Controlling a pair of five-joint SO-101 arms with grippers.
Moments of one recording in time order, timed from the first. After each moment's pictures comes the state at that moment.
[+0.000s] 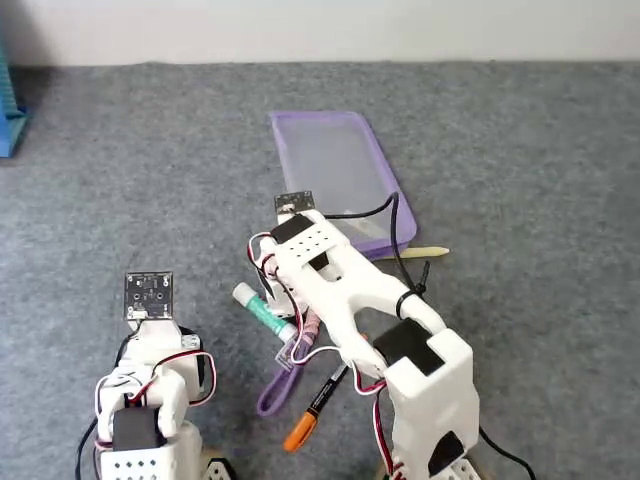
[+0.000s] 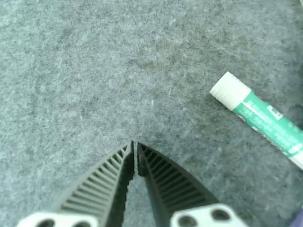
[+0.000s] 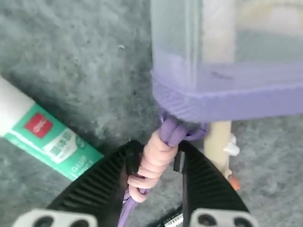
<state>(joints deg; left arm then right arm) -9.2 -103.5 96.9 72.0 3.7 -37.5 23.5 5.8 75.3 -28.1</state>
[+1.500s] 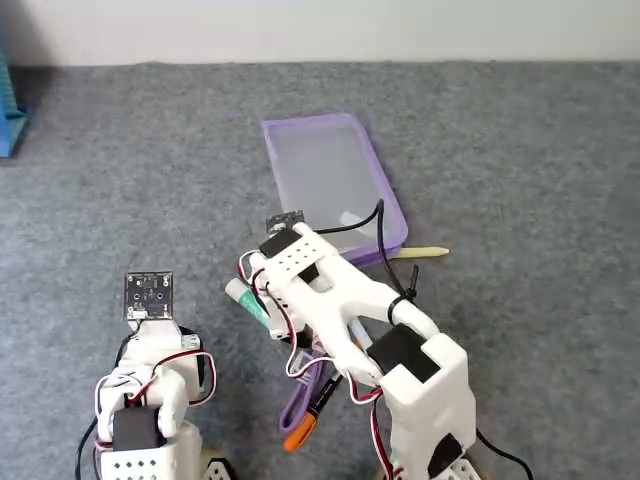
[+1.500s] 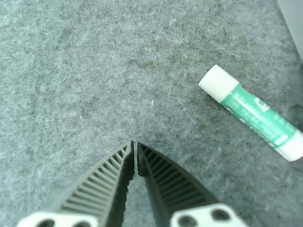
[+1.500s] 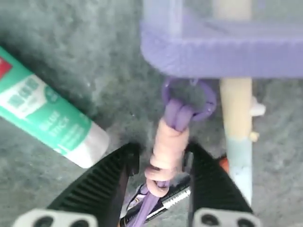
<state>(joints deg) -9.2 -103.5 96.9 72.0 3.7 -40.9 23.4 8.7 78.7 -28.1</state>
